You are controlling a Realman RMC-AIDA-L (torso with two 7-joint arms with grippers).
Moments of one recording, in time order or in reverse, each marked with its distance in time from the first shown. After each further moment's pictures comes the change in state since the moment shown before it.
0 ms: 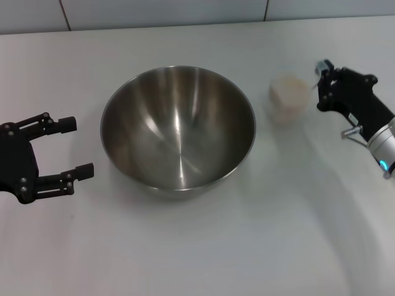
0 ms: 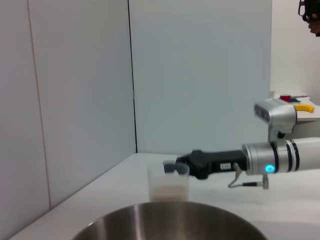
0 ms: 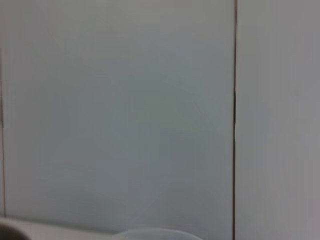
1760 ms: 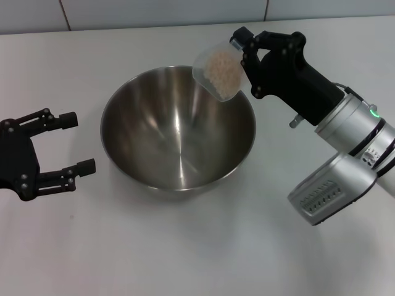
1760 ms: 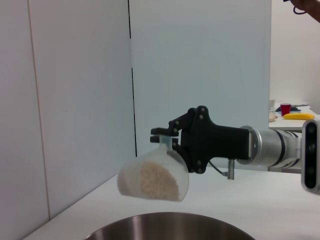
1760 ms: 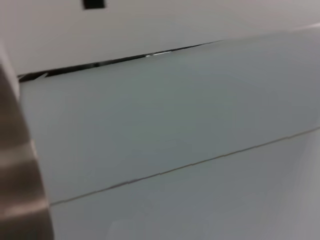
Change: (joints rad) left arm 0.004 -0.016 -0.015 0.020 -0.009 0.016 -0.012; right arm 0.134 0.002 -0.023 0.055 -0.232 -0.281 -1.234
